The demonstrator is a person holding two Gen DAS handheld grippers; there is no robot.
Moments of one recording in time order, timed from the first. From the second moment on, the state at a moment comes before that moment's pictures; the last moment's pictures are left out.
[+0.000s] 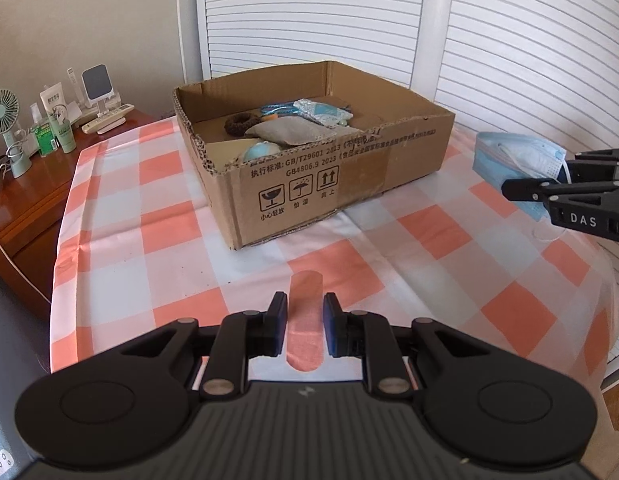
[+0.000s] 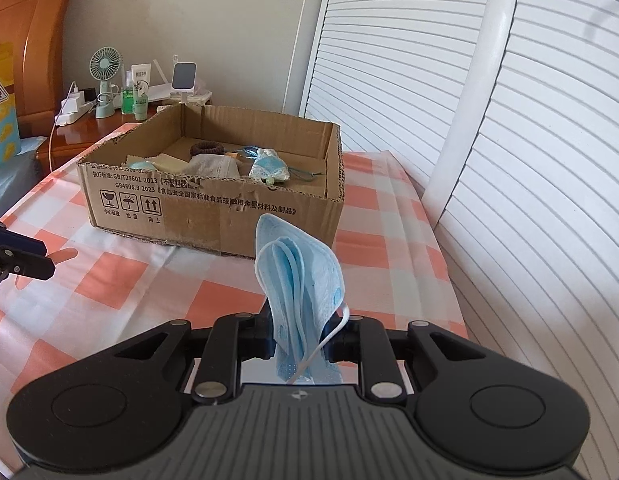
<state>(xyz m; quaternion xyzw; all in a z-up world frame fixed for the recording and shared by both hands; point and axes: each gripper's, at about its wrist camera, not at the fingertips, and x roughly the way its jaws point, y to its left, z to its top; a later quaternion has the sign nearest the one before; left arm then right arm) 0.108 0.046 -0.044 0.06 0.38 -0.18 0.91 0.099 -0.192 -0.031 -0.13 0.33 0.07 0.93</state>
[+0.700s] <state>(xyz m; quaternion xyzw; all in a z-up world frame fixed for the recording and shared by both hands) 0.163 0.045 0.032 0.09 0.31 -0.18 0.93 0.217 -0.159 0.027 -0.12 0.28 0.13 0.94</state>
